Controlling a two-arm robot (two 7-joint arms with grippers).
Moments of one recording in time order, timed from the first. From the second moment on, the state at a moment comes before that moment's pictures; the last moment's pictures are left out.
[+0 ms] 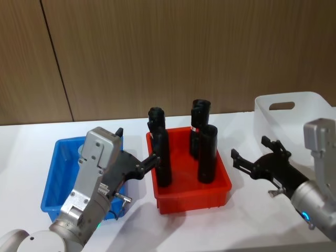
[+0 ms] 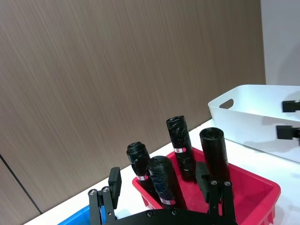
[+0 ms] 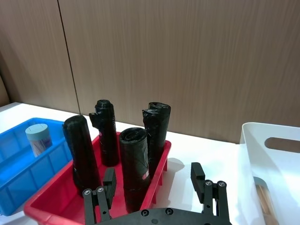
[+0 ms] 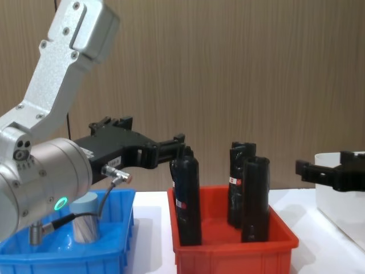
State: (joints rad) left arm -0.24 0.38 0.45 -1.63 -0.20 0.01 -0.01; right arm 0.17 0.29 -0.21 -1.51 0.28 0.04 0.24
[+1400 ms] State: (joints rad) left arm -0.24 0.38 0.45 -1.63 -0.20 0.01 -0.01; right arm 0.54 0.17 -0.24 -0.98 0.28 -0.06 0.52
